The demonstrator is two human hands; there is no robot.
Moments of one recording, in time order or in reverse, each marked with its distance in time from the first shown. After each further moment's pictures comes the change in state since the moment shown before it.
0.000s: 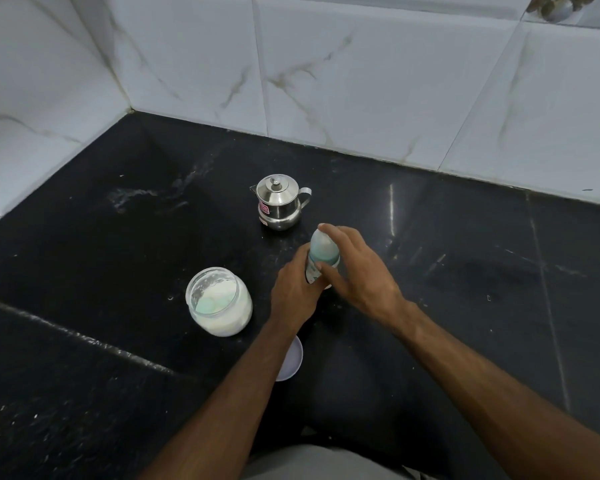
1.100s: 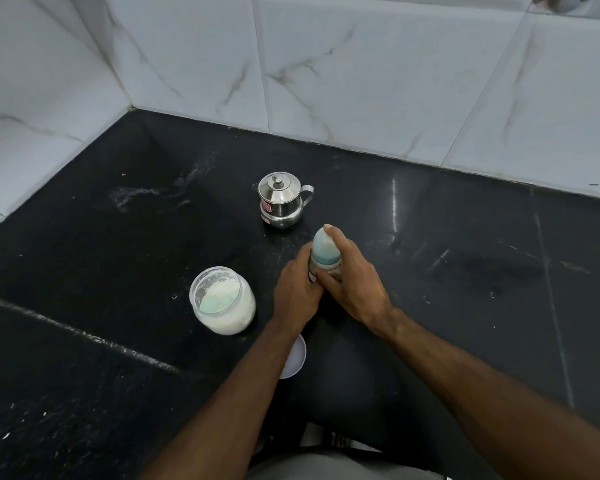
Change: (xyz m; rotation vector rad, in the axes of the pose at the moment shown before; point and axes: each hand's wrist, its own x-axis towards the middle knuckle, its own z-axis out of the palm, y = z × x) left_hand -0.002 -0.004 0.001 0.031 -0.011 -0.034; right_hand -0.007 -0.002 0.026 0.200 0.059 0.144
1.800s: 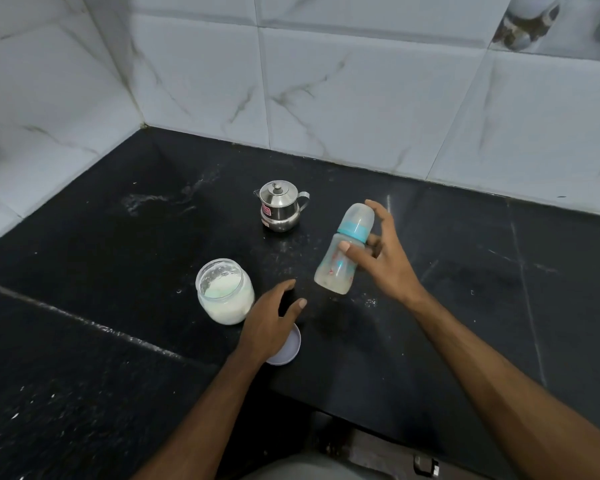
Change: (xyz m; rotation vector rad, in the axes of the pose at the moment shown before) left_hand -0.058 -0.042 -0.030 0.146 -0.063 0.044; right_hand -0.008 -0.012 -0.066 0.567 -0.015 0.176
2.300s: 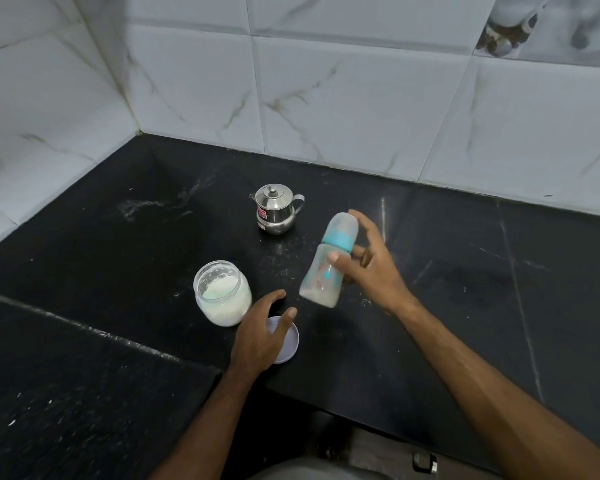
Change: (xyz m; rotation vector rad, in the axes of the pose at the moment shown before) left_hand -0.021 -0.015 0.005 -0.110 0.122 0.012; right_hand -0.021 -0.017 0.017 0.191 -0.014 0.072
